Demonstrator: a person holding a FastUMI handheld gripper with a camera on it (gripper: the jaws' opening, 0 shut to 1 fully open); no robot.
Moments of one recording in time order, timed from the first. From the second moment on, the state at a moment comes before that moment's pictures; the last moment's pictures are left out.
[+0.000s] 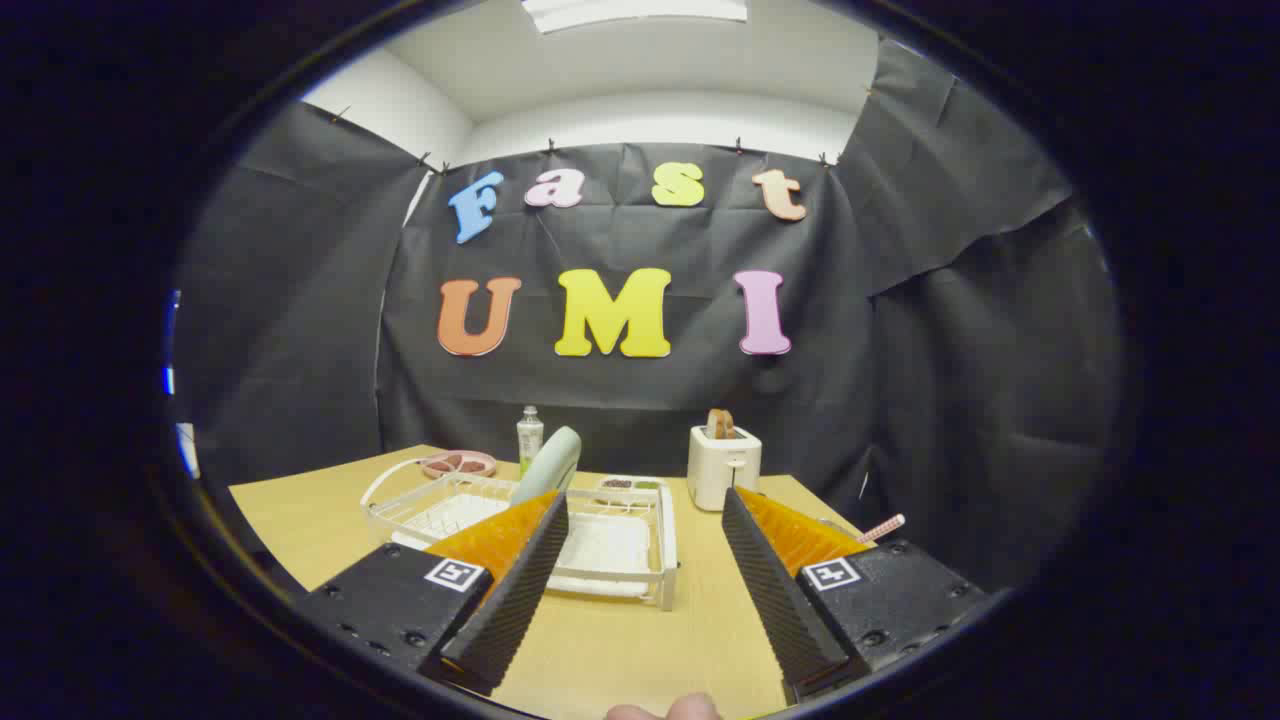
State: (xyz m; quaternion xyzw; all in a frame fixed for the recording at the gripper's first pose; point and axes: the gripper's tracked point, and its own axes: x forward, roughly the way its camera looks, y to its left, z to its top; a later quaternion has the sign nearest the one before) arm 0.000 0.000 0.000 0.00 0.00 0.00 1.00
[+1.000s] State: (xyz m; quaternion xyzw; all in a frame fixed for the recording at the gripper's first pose) arm 0.027 0.018 0.003 0.02 0.01 0.00 1.00
